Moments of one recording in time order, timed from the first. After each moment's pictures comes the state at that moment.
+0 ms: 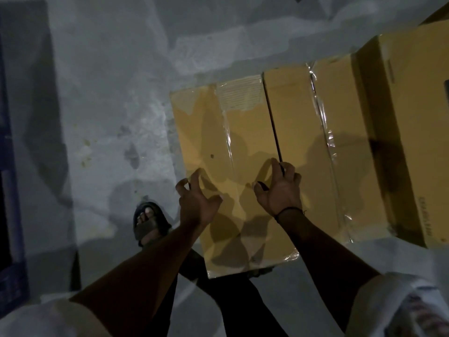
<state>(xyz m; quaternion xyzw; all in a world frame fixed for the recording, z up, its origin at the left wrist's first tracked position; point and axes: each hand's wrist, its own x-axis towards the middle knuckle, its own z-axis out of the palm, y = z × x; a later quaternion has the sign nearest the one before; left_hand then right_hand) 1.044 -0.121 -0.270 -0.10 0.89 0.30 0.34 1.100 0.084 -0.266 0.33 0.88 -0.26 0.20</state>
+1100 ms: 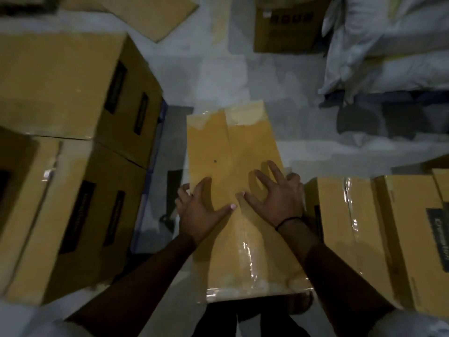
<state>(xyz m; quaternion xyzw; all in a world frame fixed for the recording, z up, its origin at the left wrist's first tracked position) 0.915 -0.322 0.144 -0.10 0.94 0.30 0.15 0.920 -0.109 0.147 0.10 0.98 -0.18 0.06</state>
